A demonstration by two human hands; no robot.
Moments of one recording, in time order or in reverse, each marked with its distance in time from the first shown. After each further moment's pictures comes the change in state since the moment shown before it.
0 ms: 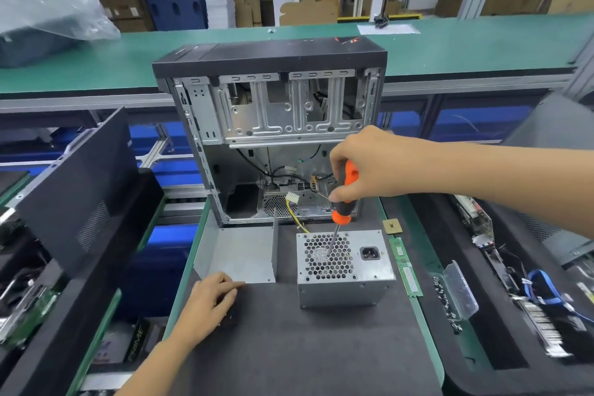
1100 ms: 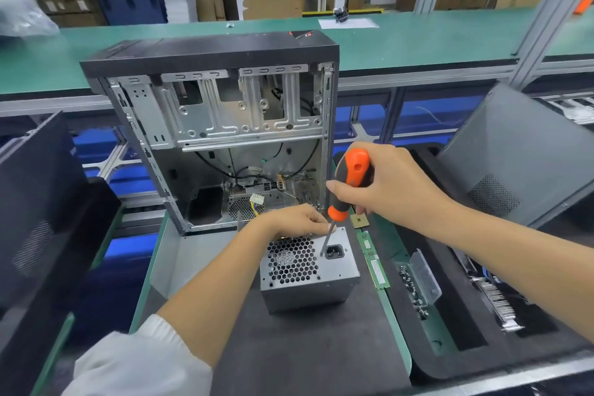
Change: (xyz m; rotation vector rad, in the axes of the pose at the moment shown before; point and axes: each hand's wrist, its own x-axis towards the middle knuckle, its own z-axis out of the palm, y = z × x) left_hand 0.157 0.225 0.017 -0.196 -0.848 0.132; right_hand -0.062 0.026 0.035 0.525 0.453 0.270
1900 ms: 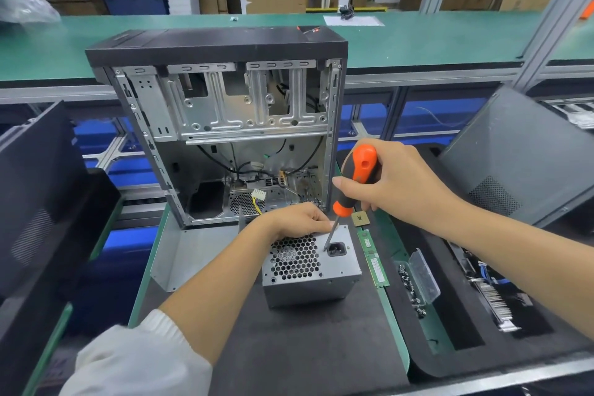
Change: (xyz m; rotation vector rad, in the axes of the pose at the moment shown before) left_hand 0.000 -0.006 0.004 0.009 0.058 0.010; right_hand 0.001 -0.003 -0.001 -0.051 -0.005 0.017
